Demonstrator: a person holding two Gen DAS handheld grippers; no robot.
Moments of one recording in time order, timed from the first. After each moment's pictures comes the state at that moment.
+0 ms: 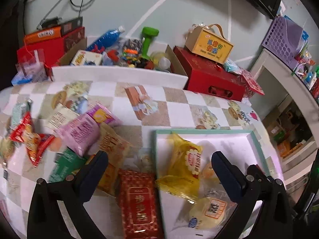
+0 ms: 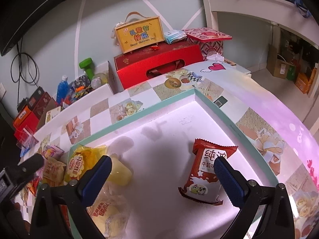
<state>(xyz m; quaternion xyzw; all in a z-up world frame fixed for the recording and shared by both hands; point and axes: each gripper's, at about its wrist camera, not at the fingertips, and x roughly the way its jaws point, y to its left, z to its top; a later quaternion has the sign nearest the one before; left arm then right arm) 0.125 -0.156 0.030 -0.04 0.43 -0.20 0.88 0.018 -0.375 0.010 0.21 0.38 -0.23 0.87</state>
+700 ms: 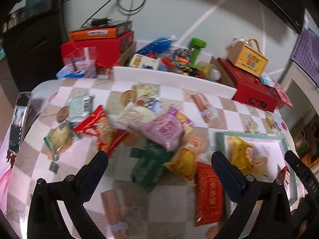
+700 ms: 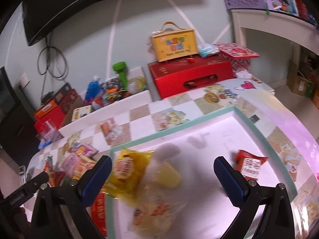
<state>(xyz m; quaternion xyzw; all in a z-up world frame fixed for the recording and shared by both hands) 0.119 -0.047 0.036 -0.05 0.43 -0.09 0.90 0.034 -0.318 0.042 0.18 0.34 -0.15 0.91</state>
